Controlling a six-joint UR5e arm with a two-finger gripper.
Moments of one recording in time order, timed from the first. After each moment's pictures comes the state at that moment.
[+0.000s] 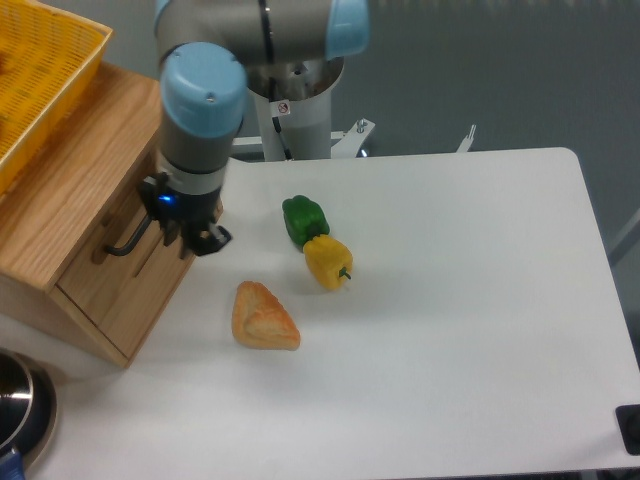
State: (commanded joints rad) arm 2.33 -1.77 -1.51 -1.34 1.28 0.87
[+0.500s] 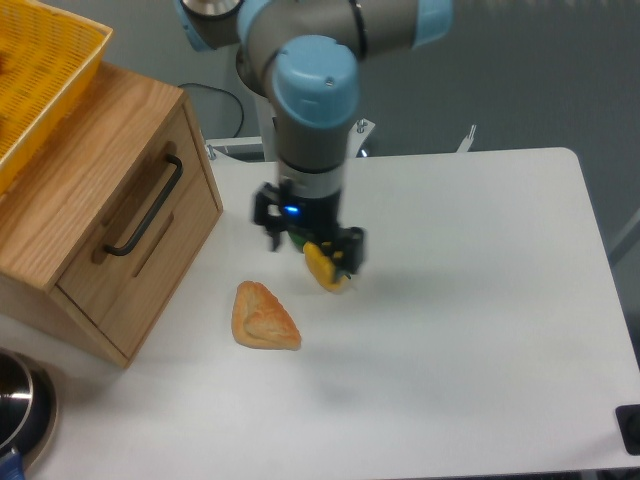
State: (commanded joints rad) arm 2.53 -1.84 -1.50 -1.26 1.62 0.97
